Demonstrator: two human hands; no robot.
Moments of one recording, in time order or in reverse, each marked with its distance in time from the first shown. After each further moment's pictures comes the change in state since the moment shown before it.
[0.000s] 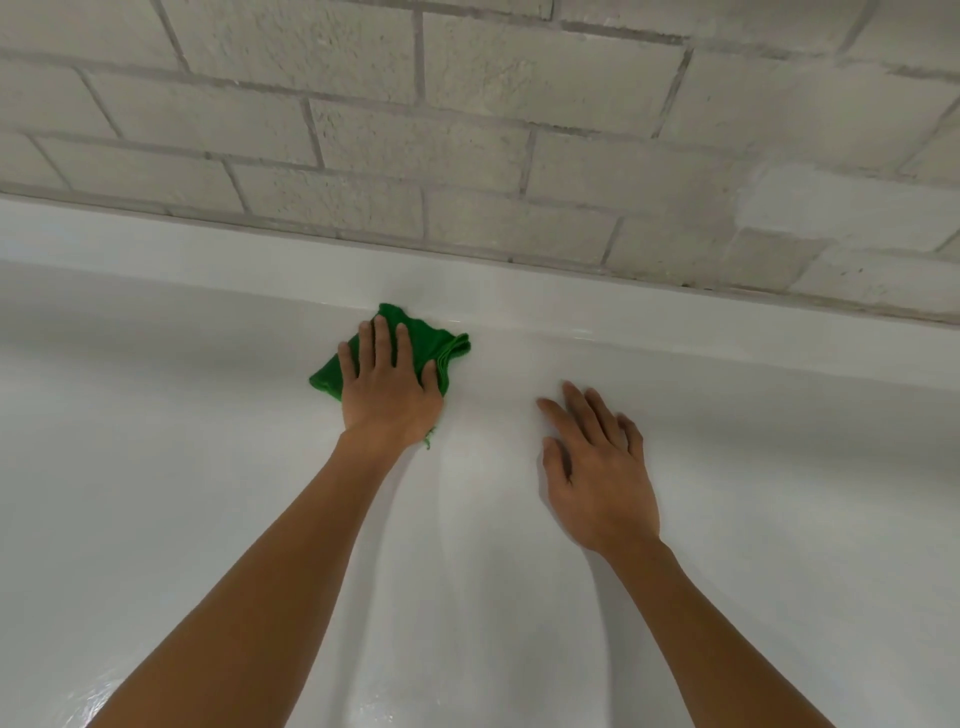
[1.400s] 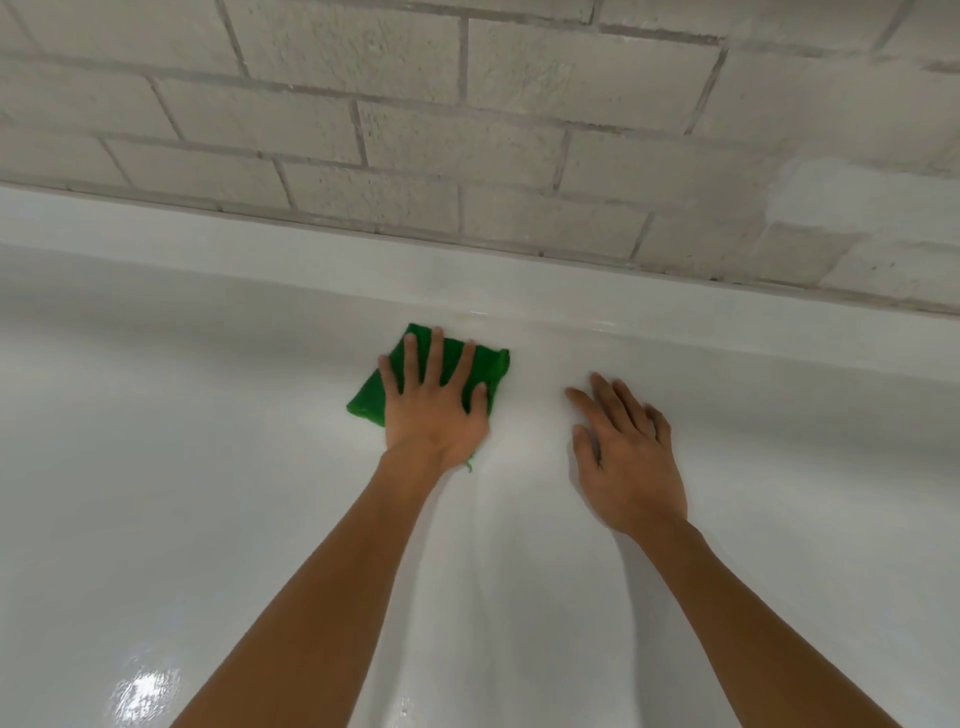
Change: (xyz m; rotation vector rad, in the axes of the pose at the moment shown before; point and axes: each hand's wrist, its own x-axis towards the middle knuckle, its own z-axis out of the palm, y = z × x) left_hand -0.043 0.005 -0.002 0.042 -0.084 0.100; right_hand 0.000 0.001 -0.002 0.010 -0.012 -0.016
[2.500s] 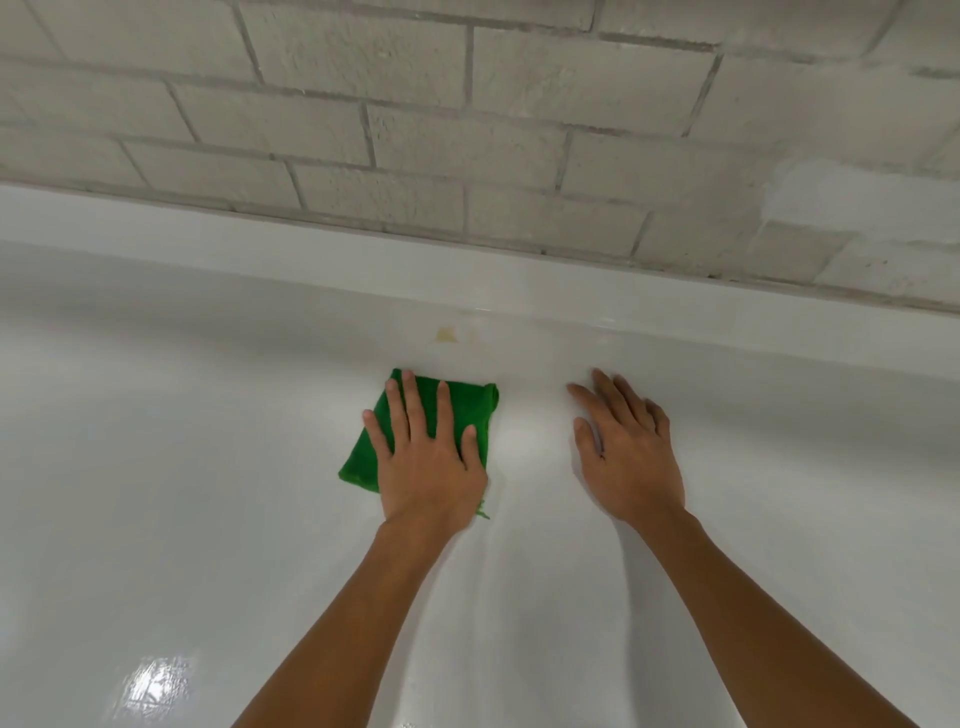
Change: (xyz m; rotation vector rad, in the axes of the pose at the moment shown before) left_hand -0.078 0.006 0.016 -0.085 0.081 -0.171; right_hand -0.001 0.004 0.001 0.009 0.010 -0.011
